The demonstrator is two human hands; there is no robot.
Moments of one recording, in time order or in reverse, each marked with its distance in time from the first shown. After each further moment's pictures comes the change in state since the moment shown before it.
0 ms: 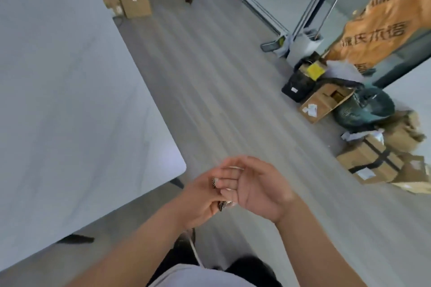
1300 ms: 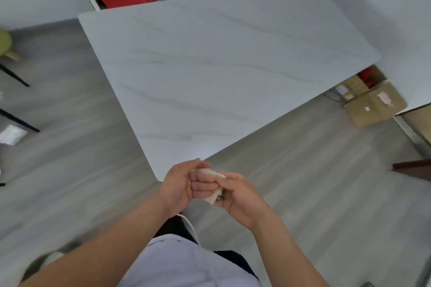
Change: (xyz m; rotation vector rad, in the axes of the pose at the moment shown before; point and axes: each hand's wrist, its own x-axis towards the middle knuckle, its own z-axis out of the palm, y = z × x) left_hand 0.159 0.093 -0.014 -1.129 1.025 0.854; right_hand 0.296 -0.173 0.035 -1.238 -0.515 0.814
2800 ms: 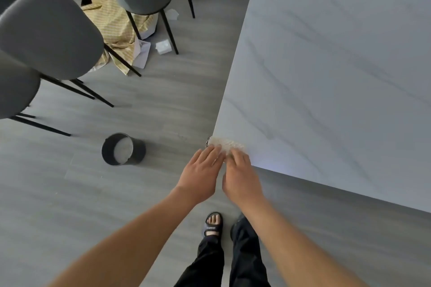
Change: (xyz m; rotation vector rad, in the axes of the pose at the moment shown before) left_hand 0.099 -0.132 -0.098 1.704 0.894 0.318; right_hand 0.223 0.085 -0.029 -1.687 -0.487 -0.950
